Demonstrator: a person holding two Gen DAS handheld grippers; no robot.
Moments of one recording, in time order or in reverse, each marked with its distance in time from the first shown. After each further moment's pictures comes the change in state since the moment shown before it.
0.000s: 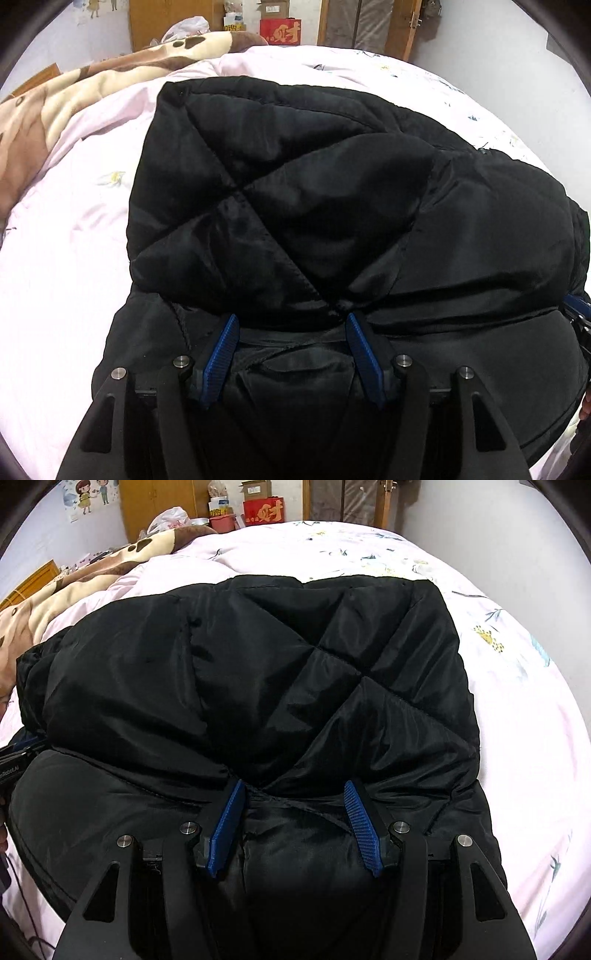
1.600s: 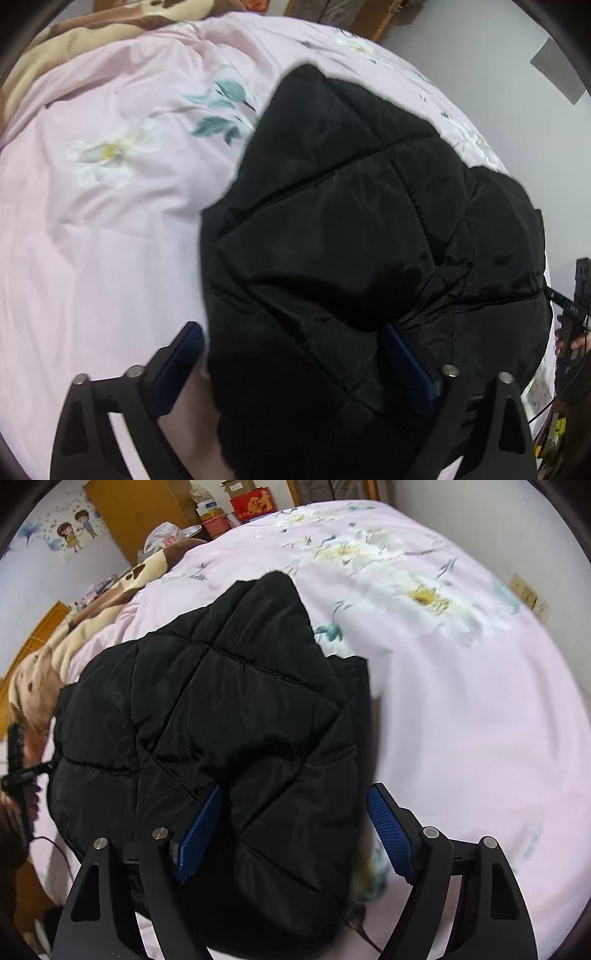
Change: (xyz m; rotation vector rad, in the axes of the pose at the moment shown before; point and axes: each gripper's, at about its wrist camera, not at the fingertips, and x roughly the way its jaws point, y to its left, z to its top) left arm -0.001 0.098 0.018 0.025 0.178 -0.283; right arm -0.010 -0.105 0.011 0.143 0.097 0.242
